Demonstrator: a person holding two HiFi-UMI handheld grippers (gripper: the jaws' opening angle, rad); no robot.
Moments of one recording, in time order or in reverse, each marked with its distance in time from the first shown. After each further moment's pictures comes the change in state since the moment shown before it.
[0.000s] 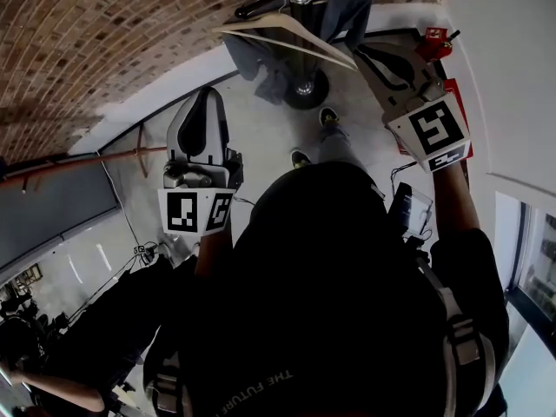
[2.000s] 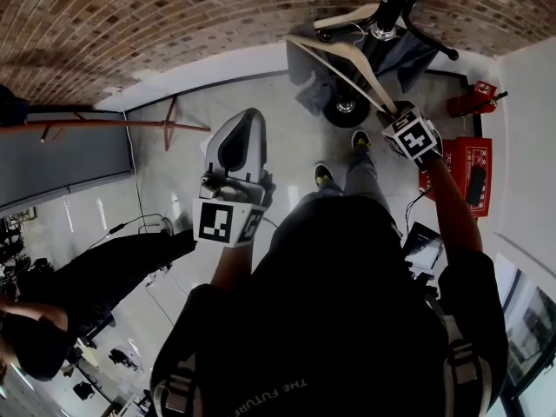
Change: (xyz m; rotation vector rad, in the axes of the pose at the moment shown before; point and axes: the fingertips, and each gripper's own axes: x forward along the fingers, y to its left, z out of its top) left arm -0.022 0.045 -0.024 -0.002 0.082 0.154; right arm 0.125 0.063 -0.235 0.094 0.642 0.331
